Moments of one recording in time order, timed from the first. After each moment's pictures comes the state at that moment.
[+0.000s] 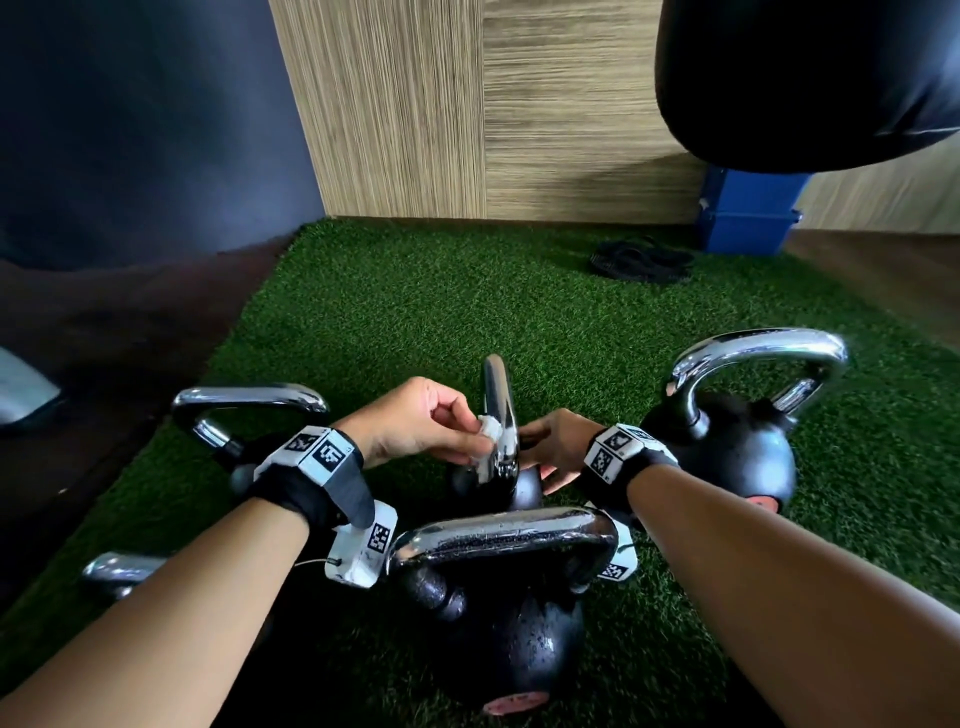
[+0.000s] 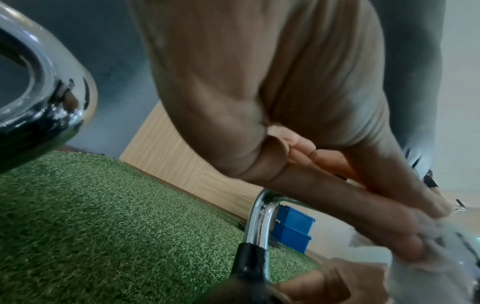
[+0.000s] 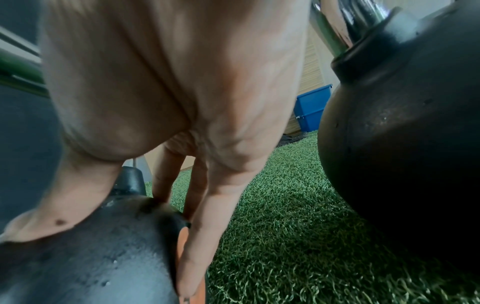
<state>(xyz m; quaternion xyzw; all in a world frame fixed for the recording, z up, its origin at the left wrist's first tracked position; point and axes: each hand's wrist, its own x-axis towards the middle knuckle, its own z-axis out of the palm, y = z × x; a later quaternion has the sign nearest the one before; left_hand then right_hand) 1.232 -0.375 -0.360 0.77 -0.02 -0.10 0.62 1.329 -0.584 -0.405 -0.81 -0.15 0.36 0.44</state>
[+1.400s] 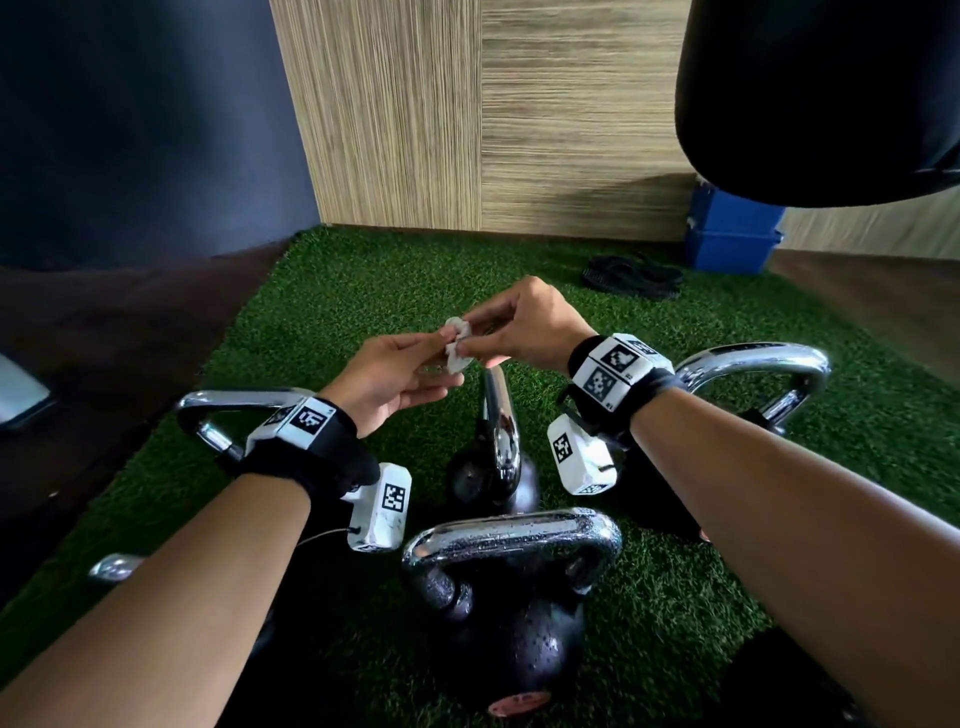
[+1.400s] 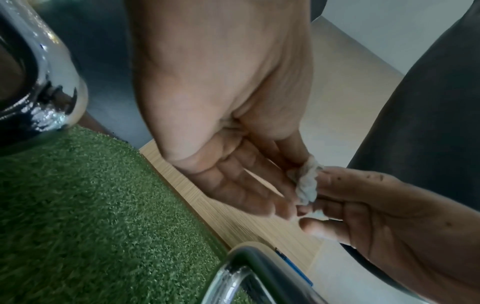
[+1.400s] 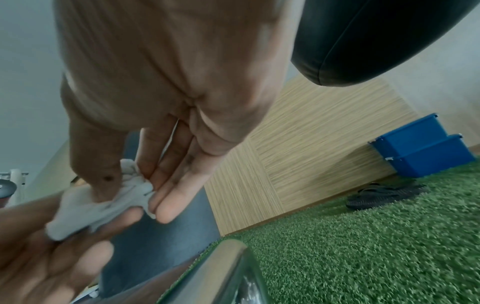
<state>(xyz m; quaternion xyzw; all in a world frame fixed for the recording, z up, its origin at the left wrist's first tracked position) 1.236 -0.361 -0.308 0.67 0.10 0.04 0.74 1.322 -0.542 -0.266 -0.79 -0.39 0.06 0.47</state>
